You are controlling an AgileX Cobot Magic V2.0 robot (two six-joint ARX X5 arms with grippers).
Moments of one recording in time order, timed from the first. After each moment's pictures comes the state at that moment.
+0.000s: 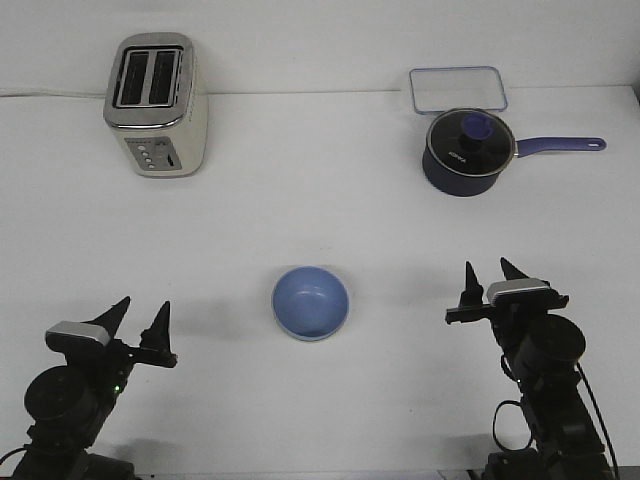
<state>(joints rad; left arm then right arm) -0.23 0.37 0.49 -0.21 -0.01 -0.14 0.10 0.62 0.49 -0.06 -0.03 0.03</state>
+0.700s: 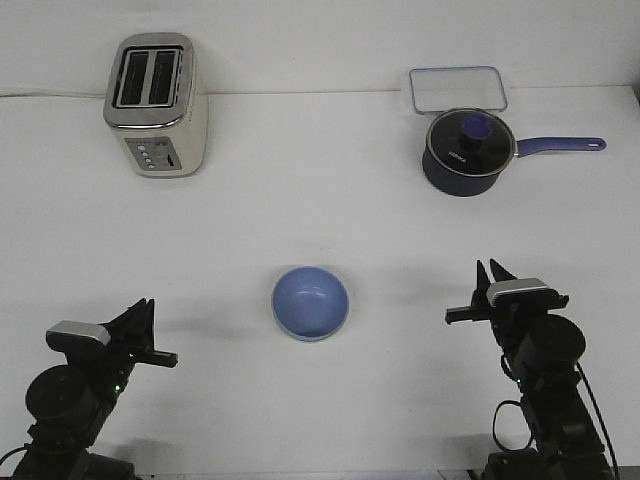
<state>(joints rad) -0.23 0.37 0.49 -0.21 -0.01 -0.15 0.10 0.62 0.49 -0.06 -0.03 0.03</state>
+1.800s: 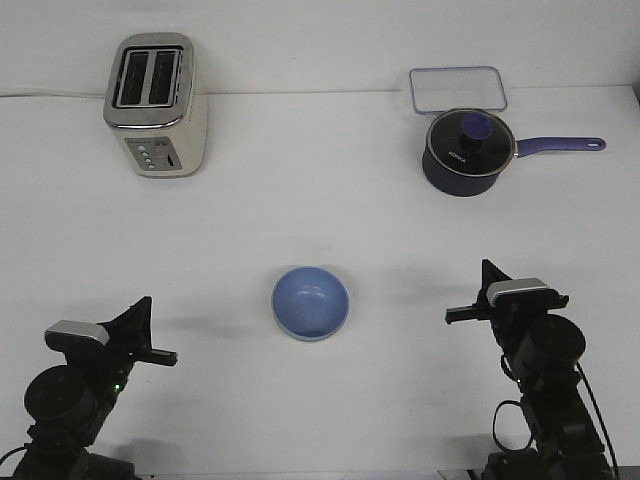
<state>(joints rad) -0.23 0.37 0.49 -0.19 -0.01 -0.15 0.10 0.62 0.49 -0.06 -0.03 0.03</state>
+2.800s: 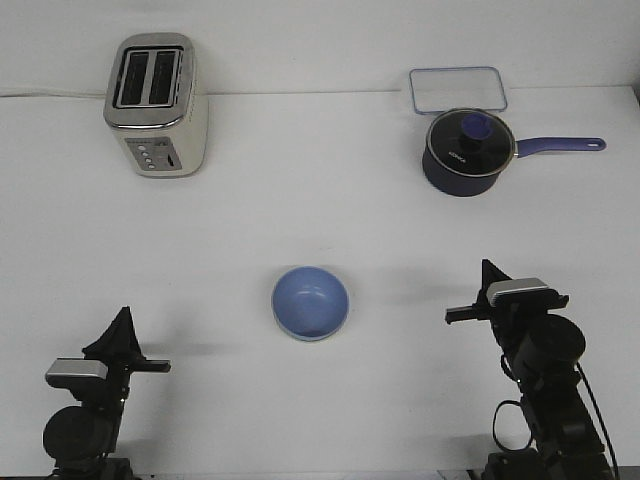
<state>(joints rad) -0.05 0.01 0.03 0.18 -0.01 -0.04 0.10 0.62 0.49 -0.06 -0.03 0.03</state>
